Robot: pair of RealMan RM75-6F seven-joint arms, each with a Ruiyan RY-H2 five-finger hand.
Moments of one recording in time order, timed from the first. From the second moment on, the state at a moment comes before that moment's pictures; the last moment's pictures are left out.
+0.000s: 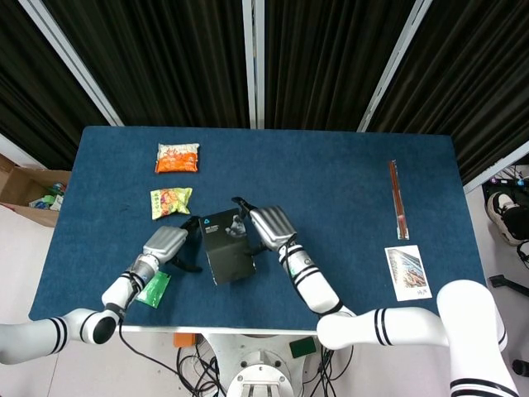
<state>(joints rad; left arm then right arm) -0.71 -1.47 -0.06 -1.45 1.03 0.72 0.15 1.05 -1.76 0.30 -1.60 -0.72 1.05 -0.43</state>
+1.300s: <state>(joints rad) -0.50 -1.31 -0.14 -1.58 1.14 1.24 0.11 1.09 -1.89 0.19 -1.30 -1.07 1.02 -0.49</state>
